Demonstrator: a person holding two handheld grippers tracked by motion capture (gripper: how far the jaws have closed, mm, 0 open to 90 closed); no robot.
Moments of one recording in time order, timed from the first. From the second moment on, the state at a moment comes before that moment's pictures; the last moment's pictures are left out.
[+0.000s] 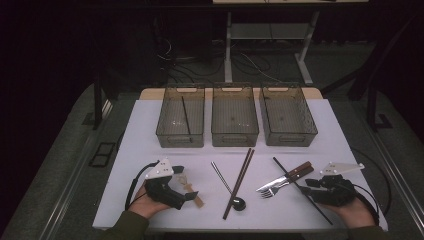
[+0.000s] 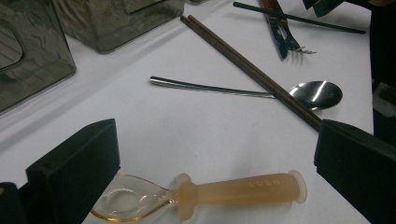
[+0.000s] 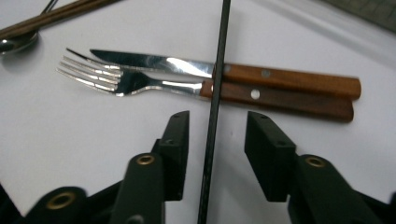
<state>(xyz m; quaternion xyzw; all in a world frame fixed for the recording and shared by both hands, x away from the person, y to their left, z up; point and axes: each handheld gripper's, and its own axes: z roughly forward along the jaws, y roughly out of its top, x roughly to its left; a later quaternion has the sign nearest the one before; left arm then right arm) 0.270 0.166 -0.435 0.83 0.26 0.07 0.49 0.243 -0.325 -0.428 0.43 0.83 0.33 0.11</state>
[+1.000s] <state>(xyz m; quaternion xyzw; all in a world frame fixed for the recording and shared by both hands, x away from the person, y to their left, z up) 0.270 0.163 -0.436 0.83 0.25 0.07 0.49 0.240 -0.327 -0.439 0.42 0.86 0.28 0.10</state>
